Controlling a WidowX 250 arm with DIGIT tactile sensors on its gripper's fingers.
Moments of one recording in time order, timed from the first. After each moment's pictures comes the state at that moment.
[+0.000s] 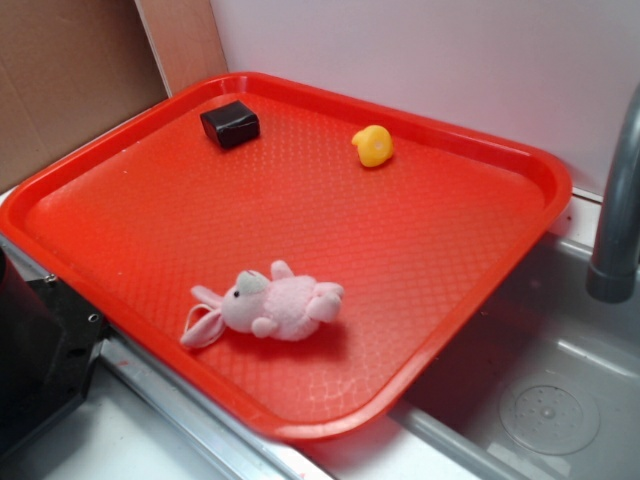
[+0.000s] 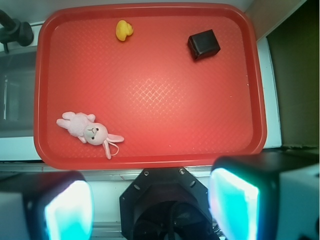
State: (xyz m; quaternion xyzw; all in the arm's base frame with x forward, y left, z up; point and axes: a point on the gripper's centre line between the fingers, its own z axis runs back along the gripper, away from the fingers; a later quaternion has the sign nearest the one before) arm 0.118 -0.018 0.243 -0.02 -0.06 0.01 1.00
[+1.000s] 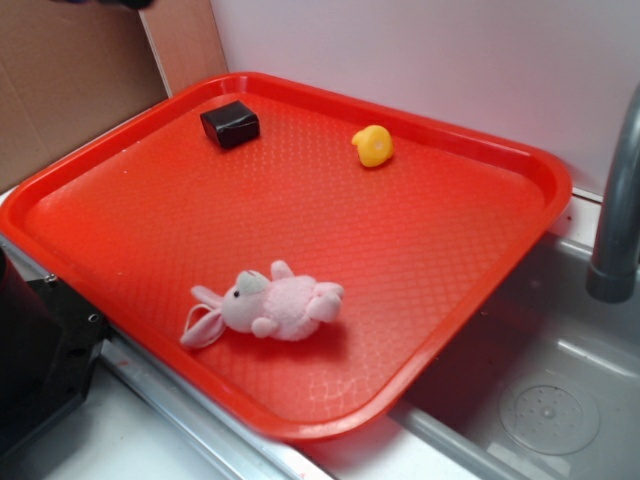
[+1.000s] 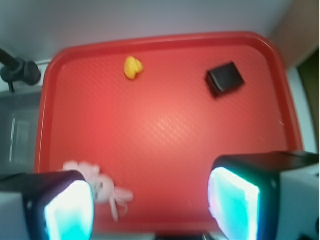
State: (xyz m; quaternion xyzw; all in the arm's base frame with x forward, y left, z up) arm 0.184 -0.016 0.193 -0.06 -0.14 0.02 0.99
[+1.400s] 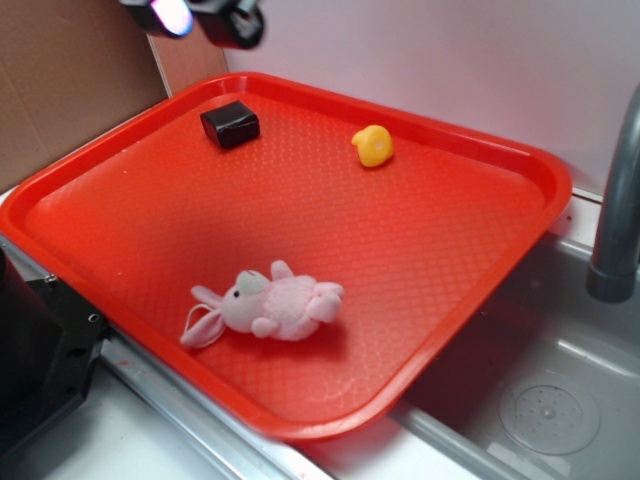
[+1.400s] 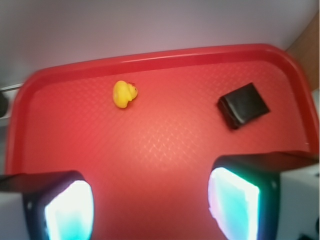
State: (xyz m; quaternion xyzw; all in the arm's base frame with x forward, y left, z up) arm 0.237 -0.024 0.143 -0.04 -0.14 0.05 0.99
